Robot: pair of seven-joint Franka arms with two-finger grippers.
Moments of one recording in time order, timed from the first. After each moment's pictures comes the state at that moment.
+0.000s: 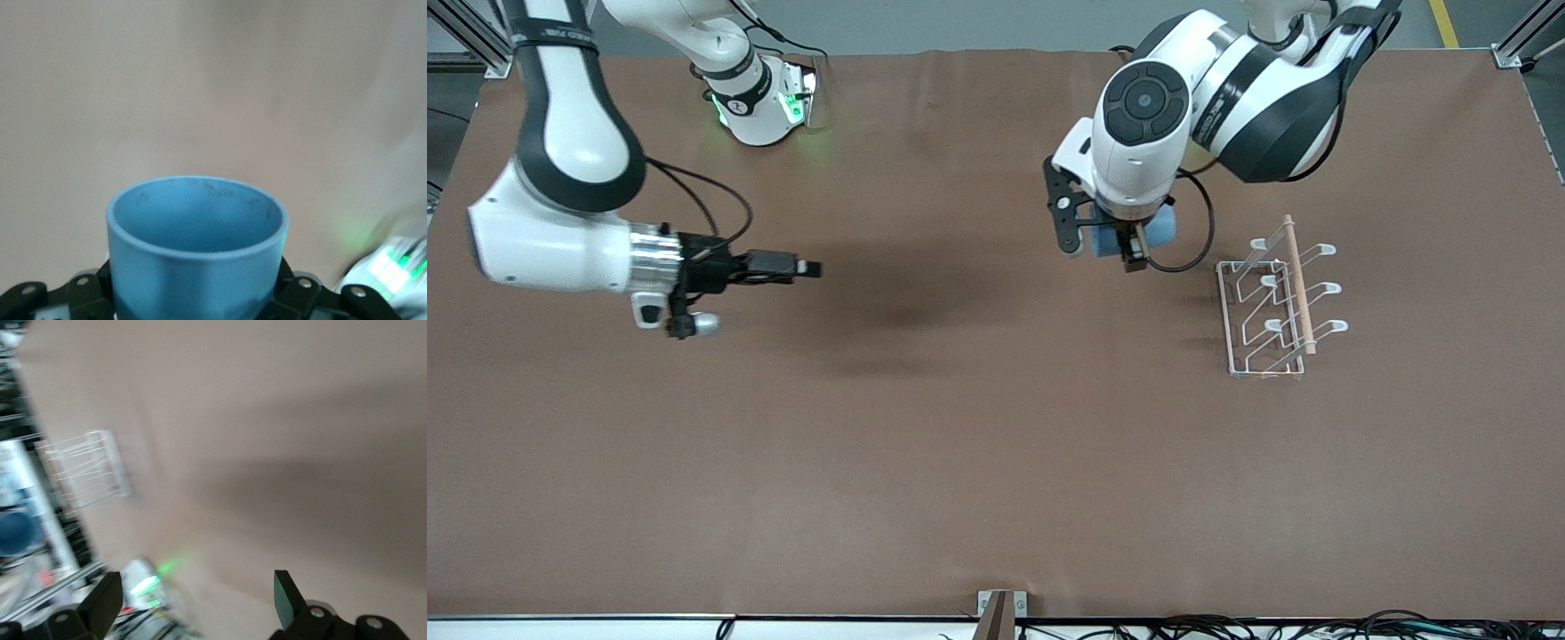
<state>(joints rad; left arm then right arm) -0.09 0.31 -0.66 -1.54 0.32 1.52 0.77 0.19 0.13 -0.12 -1.94 0.73 1.81 -0.10</state>
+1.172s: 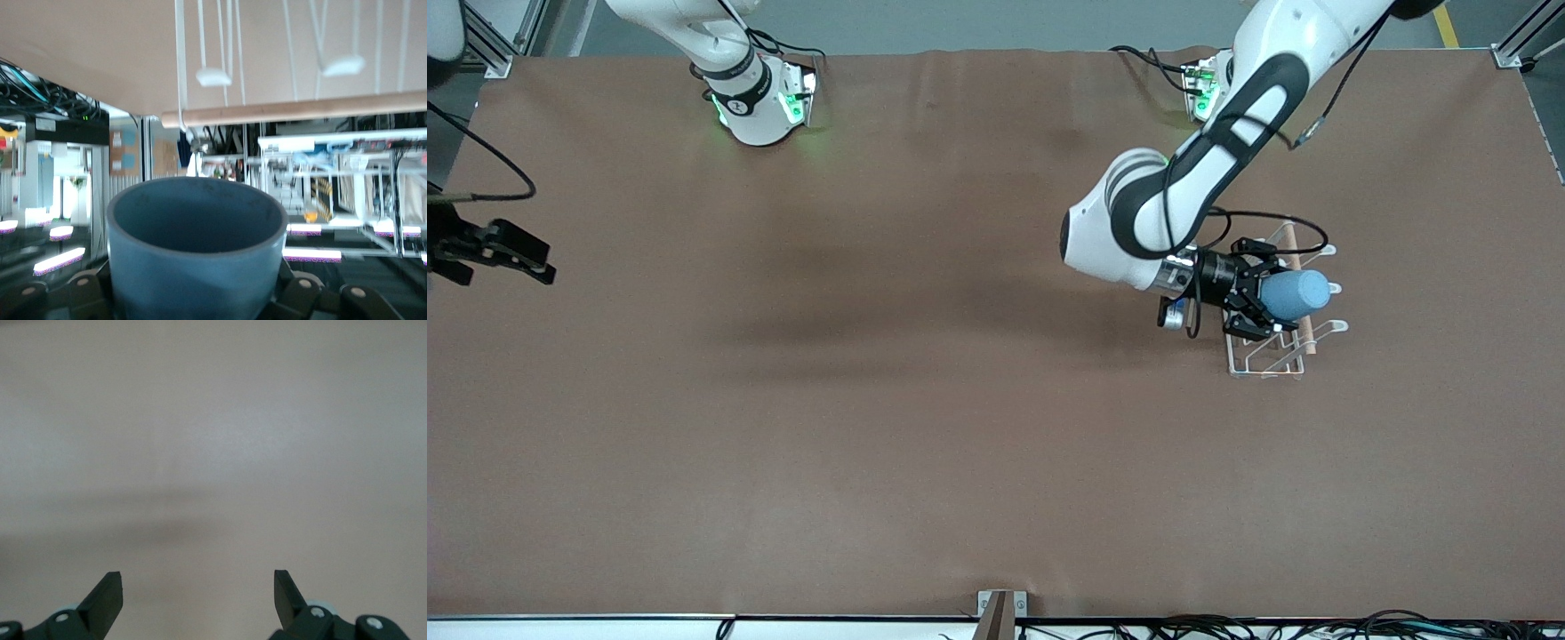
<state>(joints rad) -0.10 0.61 -0.66 -1.83 1.38 1.13 0.67 0.07 0.05 -0.12 -1.50 -0.02 1.60 0.02</state>
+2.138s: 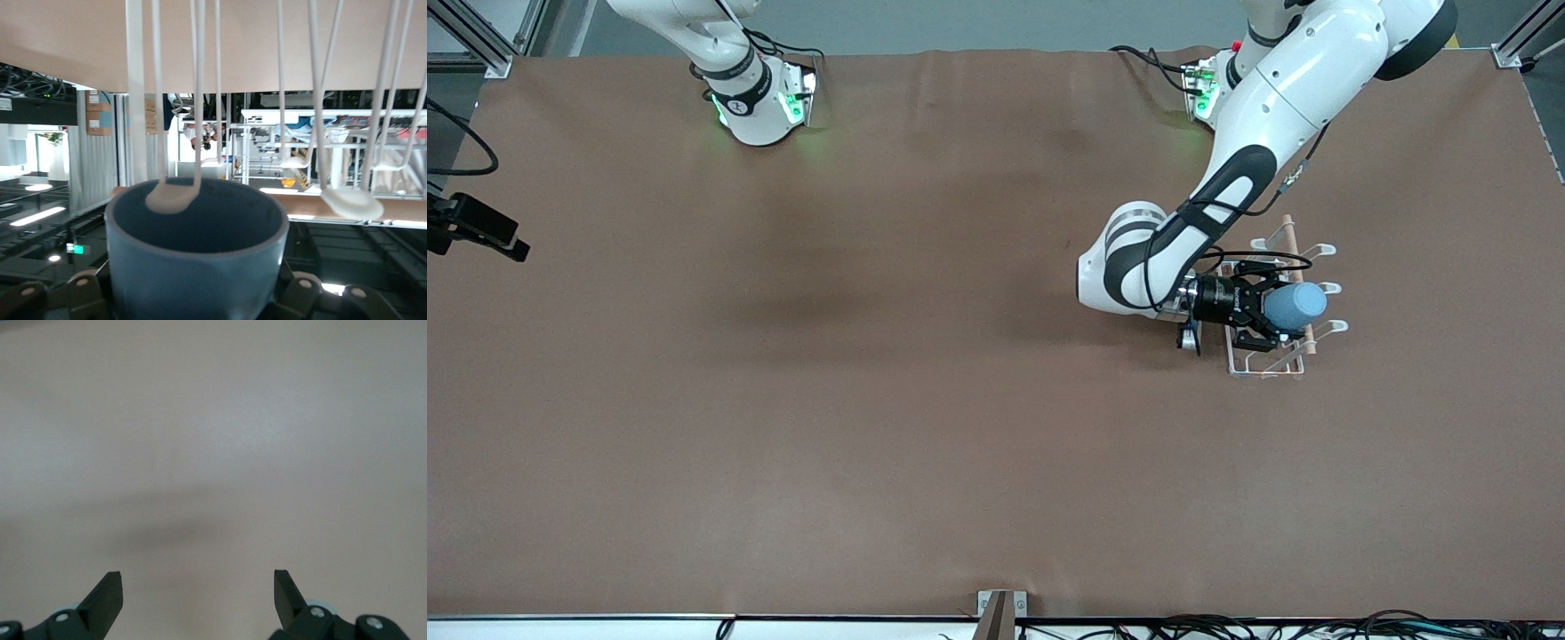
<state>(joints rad) -0.11 0.74 -0.59 -1.83 1.40 1.05 0.47 0.03 0.03 -0.12 -1.50 0.02 1.56 0.01</state>
